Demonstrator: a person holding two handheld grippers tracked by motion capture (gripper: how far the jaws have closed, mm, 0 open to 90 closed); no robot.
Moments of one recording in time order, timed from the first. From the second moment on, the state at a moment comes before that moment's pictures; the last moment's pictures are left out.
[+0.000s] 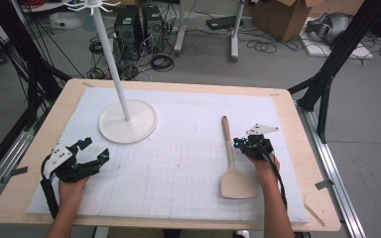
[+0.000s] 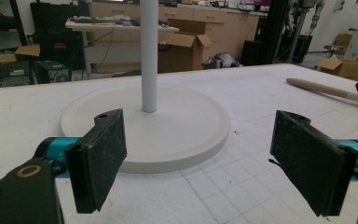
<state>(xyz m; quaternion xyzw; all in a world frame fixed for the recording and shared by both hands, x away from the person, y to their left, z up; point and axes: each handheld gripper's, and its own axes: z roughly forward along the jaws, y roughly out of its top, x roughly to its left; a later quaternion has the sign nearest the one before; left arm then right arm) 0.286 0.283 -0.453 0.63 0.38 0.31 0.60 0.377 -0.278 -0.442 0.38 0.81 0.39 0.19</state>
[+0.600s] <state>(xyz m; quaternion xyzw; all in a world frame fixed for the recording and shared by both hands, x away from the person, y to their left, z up) 0.286 0.283 -0.453 0.63 0.38 0.31 0.60 0.406 -0.272 -0.447 0.39 0.81 0.39 0.19</state>
